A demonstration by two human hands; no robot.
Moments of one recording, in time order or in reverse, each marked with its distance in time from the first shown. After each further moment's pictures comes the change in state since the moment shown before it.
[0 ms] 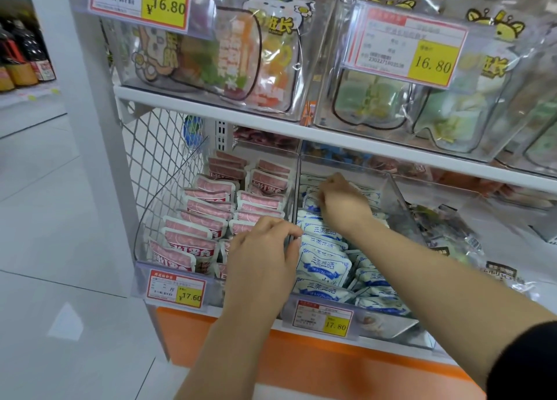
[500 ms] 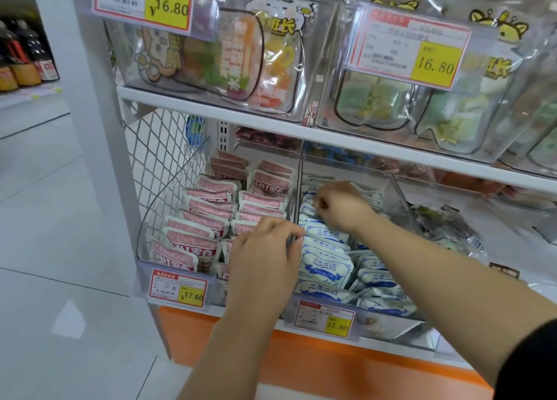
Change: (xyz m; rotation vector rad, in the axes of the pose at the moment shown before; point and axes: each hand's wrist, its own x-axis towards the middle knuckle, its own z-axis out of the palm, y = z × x) left_hand 0.000 0.001 -0.001 -0.008 -0.015 -0.003; right_hand 0.001 0.000 -0.008 0.156 -0.156 -0.100
